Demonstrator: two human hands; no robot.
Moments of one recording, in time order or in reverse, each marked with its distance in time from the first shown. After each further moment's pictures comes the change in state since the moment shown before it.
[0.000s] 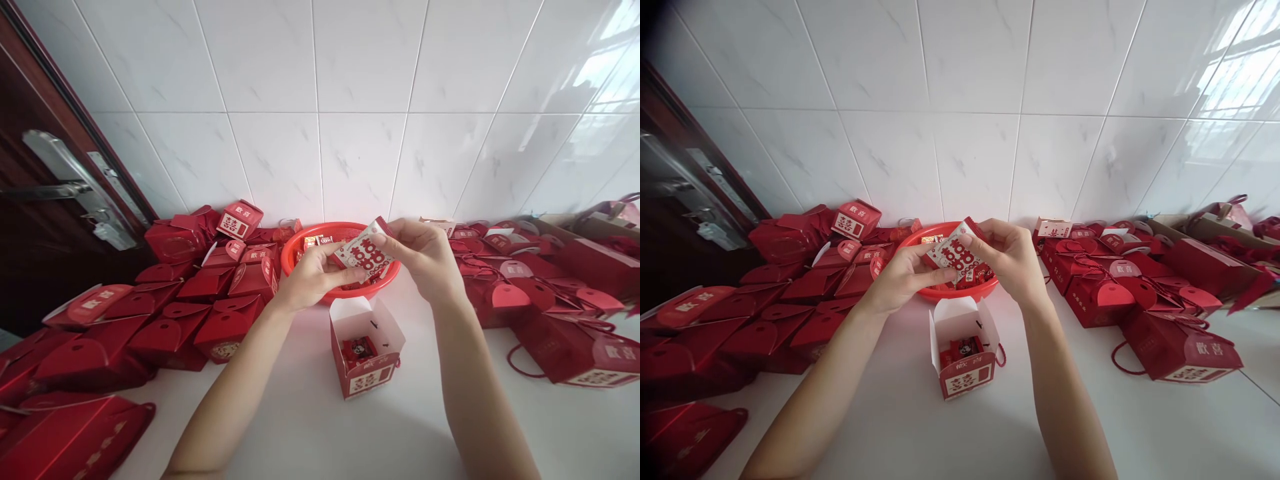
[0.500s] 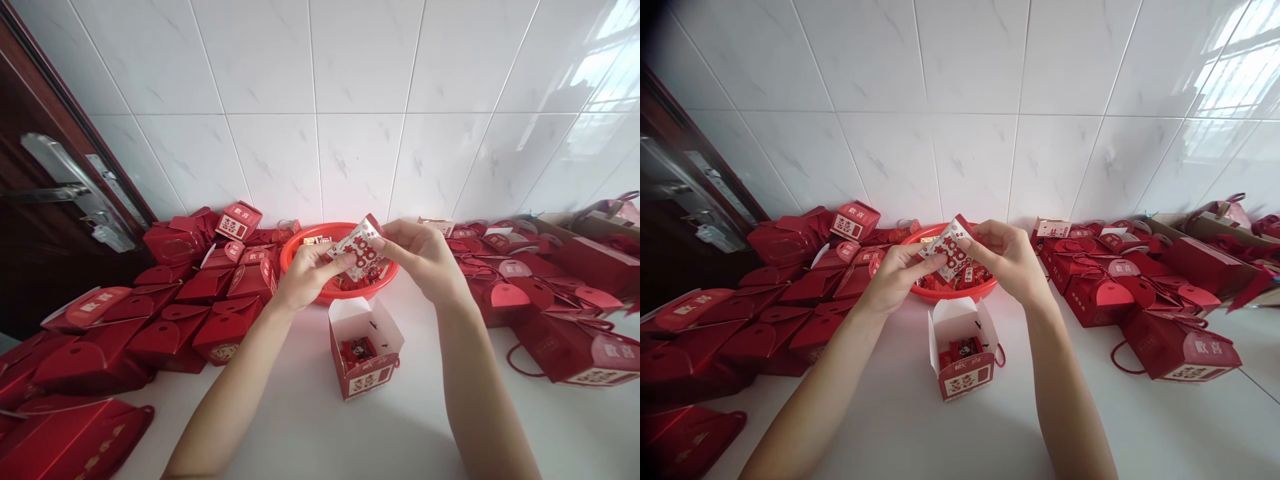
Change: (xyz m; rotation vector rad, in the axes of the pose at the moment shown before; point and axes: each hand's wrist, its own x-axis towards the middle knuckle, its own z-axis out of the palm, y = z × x) left_hand 0.000 0.001 0.002 0.025 0.096 0.083; right_hand -0.002 -0.005 -0.003 -0.031 -0.060 0.056
